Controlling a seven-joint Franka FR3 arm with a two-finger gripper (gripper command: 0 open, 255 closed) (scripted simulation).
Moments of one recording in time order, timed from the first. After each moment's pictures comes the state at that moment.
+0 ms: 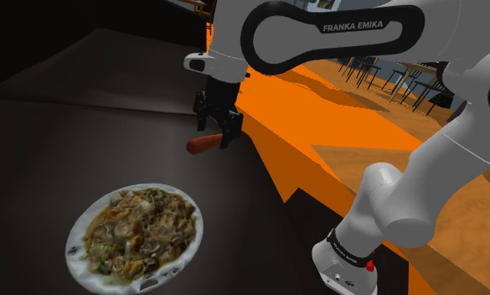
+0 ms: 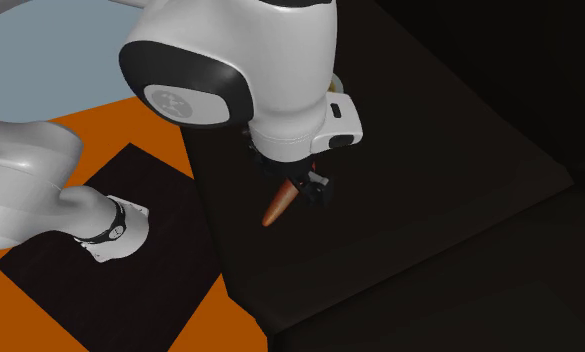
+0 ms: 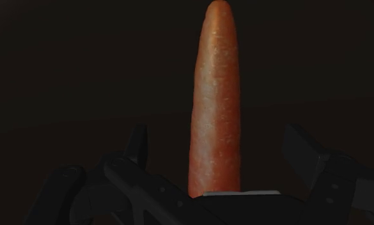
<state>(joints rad) 0.40 -0.19 0.06 -2.10 0.06 1.91 -1.04</state>
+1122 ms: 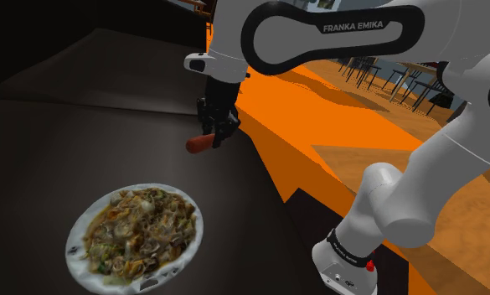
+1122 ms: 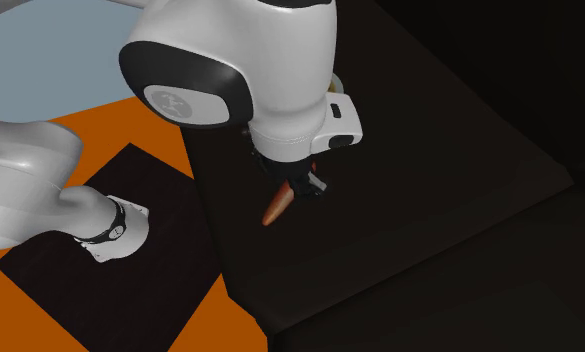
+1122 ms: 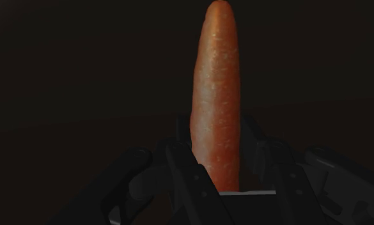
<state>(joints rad) 0.40 -0.19 0.06 -2.10 0.06 1.91 -1.04</state>
